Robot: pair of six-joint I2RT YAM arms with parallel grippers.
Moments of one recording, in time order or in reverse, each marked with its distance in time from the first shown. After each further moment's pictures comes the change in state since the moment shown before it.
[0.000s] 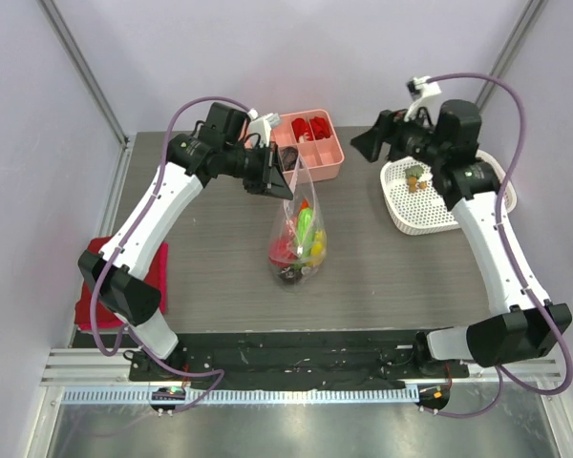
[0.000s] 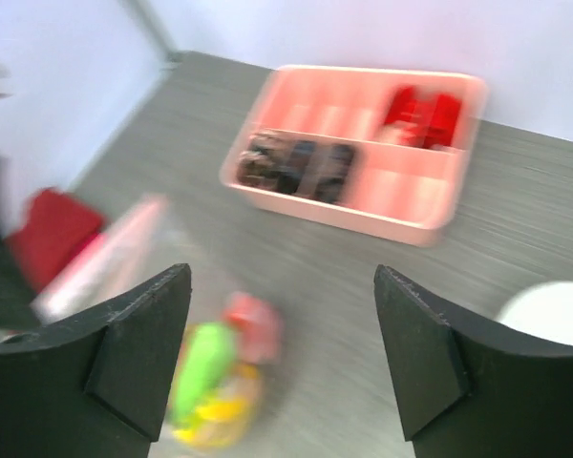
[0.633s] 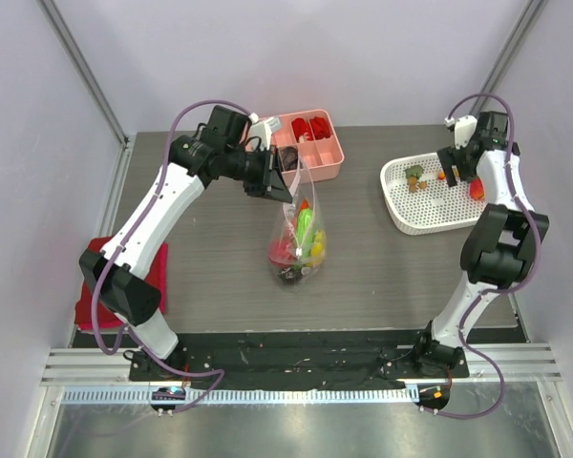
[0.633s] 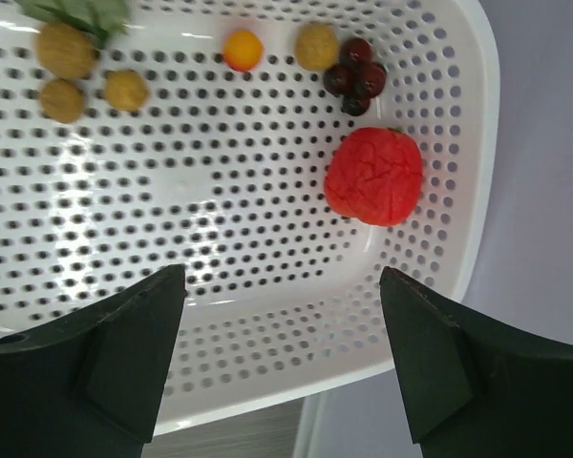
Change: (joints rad) left arm 0.000 0.000 -0.029 0.001 0.000 0.003; right arm -0.458 0.513 0.164 -0.308 0.506 -0.737
